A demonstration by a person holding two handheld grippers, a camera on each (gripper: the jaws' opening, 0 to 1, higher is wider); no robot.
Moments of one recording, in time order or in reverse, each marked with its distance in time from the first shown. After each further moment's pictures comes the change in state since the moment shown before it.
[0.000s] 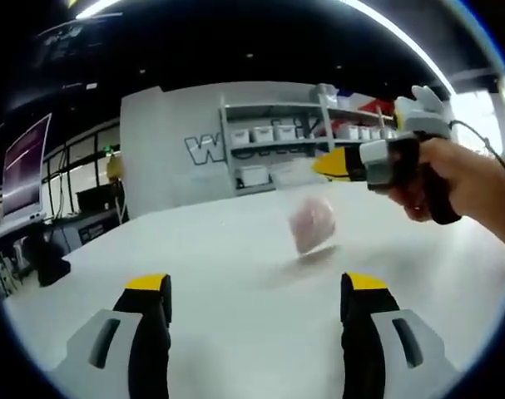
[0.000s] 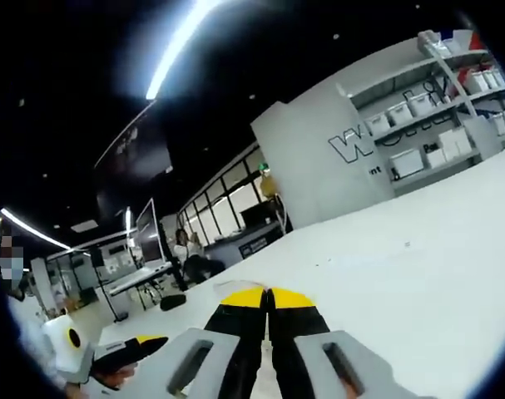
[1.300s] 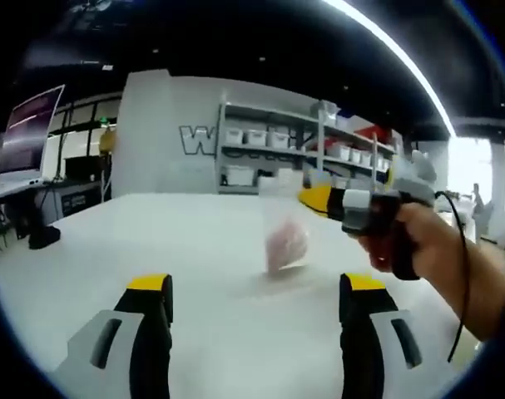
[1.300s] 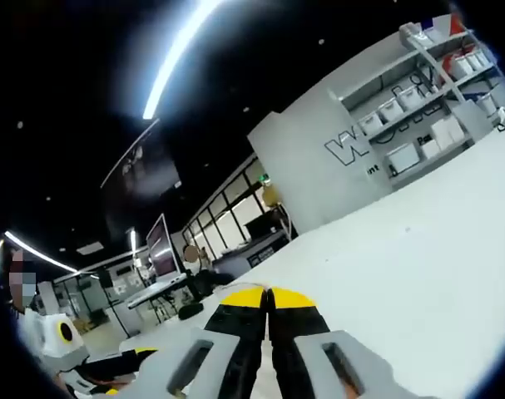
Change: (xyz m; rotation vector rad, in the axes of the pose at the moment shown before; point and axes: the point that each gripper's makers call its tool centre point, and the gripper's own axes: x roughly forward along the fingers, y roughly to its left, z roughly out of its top) left arm -0.061 -0.032 0.017 -0.197 0.003 -0.107; right arm -0.031 0.019 -0.009 0.092 -0.066 0.014
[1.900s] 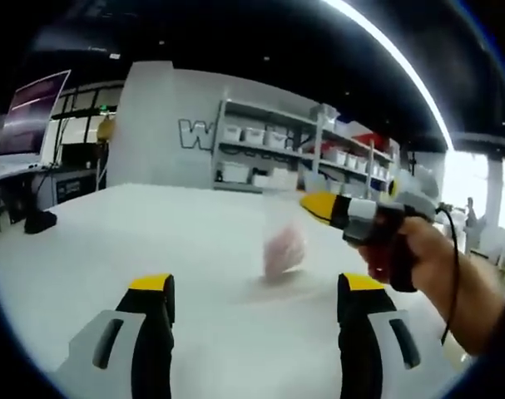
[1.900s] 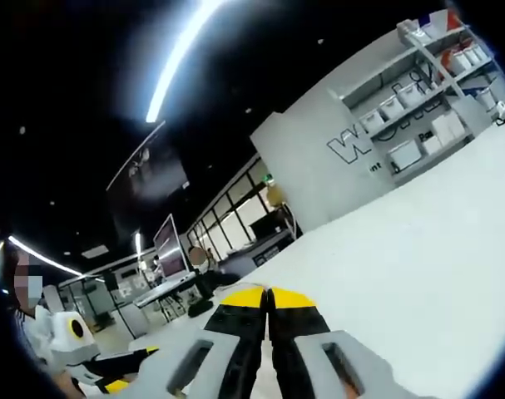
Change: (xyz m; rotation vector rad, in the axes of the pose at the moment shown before) left arm -0.004 0.004 -0.002 -0.063 0.009 -0.033; right arm -0.009 0.012 -0.005 0.021 -0.001 0.019
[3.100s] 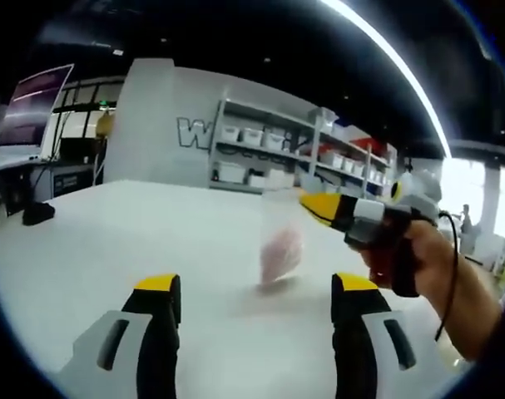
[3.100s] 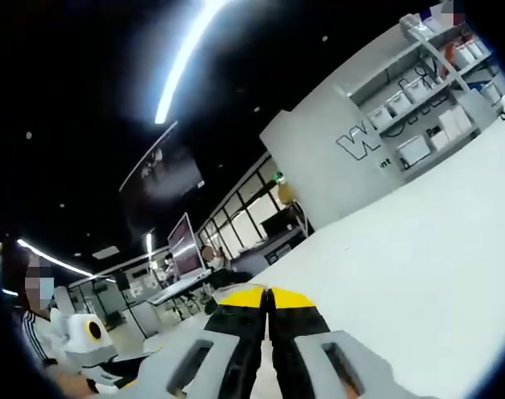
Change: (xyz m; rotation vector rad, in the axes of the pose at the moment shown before) left arm -0.011 -0.008 -0.004 -0.030 -0.002 -0.023; right arm -0.016 0.028 -0.006 0.015 0.009 0.060
